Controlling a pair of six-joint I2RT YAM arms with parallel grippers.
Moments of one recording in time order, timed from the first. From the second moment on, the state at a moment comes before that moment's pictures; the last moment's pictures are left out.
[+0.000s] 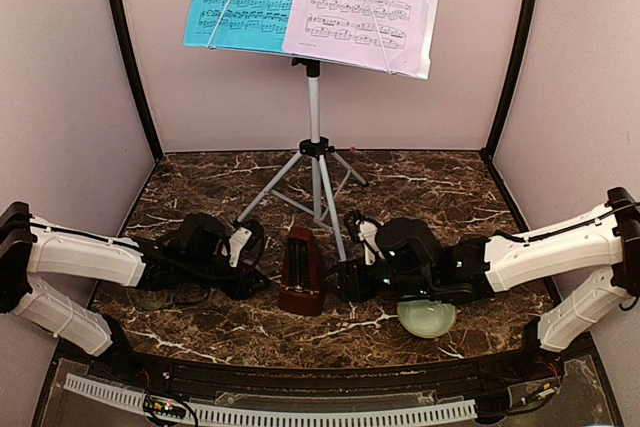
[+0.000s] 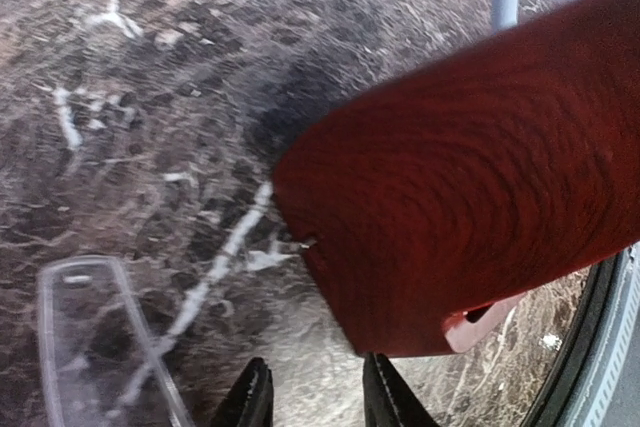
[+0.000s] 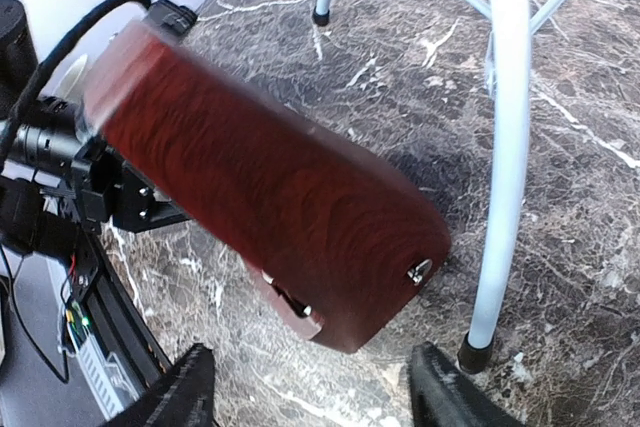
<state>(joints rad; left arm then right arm) -0.79 1.32 0.52 0.03 0.19 -0.30 1.20 1.44 0.79 0.07 0.15 0.63</state>
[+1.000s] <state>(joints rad) -0.86 1.34 0.51 0.16 0.27 -0.34 1.28 1.49 0.87 0.08 0.21 0.61</state>
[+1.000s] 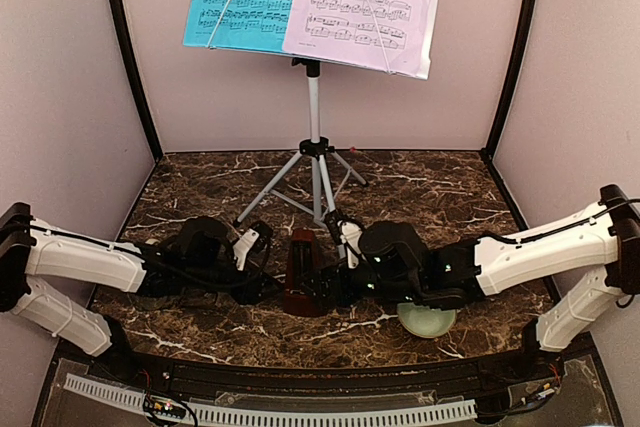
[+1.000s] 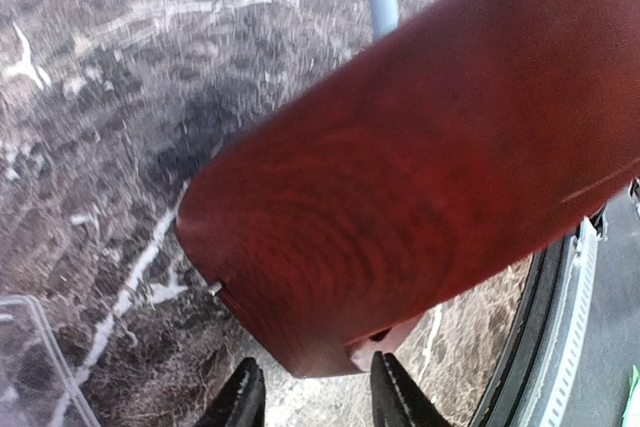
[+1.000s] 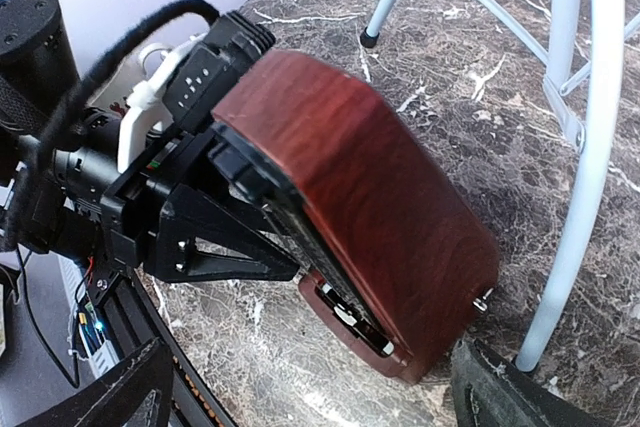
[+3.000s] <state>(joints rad) -0.86 1.28 0.50 0.16 0.21 -0.34 1.27 1.58 0.96 0.03 0.42 0.66</state>
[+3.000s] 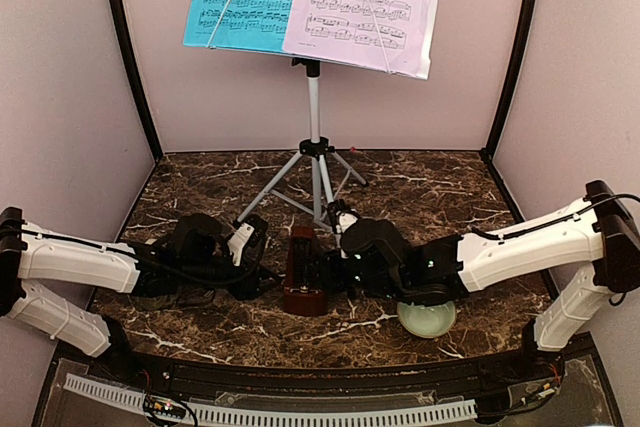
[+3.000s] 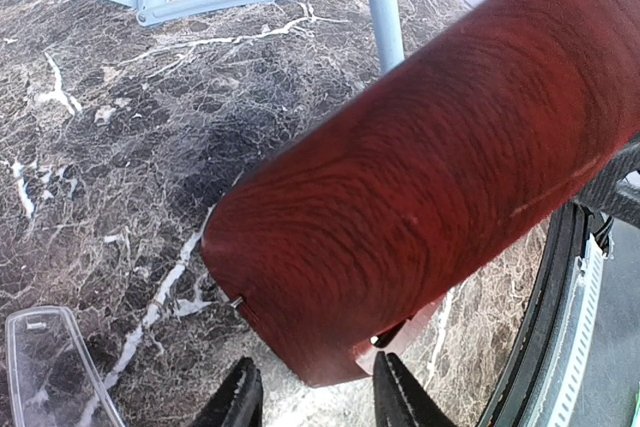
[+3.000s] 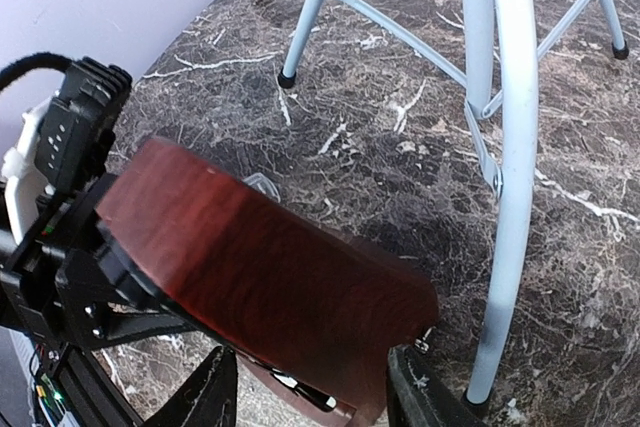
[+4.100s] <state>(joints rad) -0.86 1.27 0.50 0.16 0.20 -0.34 1.32 1.61 1.01 0.07 0.44 0.66</state>
